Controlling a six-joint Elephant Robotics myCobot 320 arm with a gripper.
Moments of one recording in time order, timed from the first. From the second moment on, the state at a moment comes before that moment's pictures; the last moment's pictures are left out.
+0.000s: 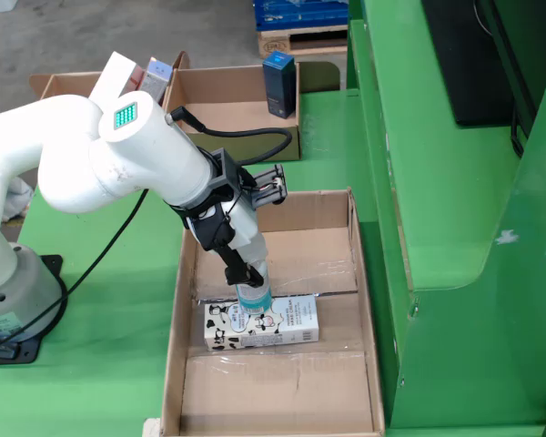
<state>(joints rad) 0.07 -0.56 -0.73 0.11 1.59 0.00</state>
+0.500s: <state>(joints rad) 0.08 -0.56 -0.73 0.11 1.58 0.00</state>
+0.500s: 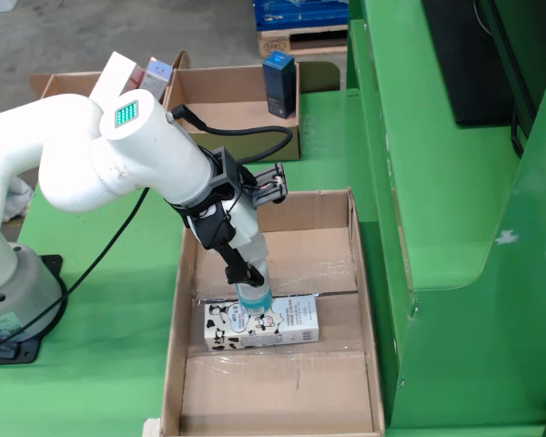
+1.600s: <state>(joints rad) 0.07 -0.63 -0.55 -0.01 1.58 -0.02</state>
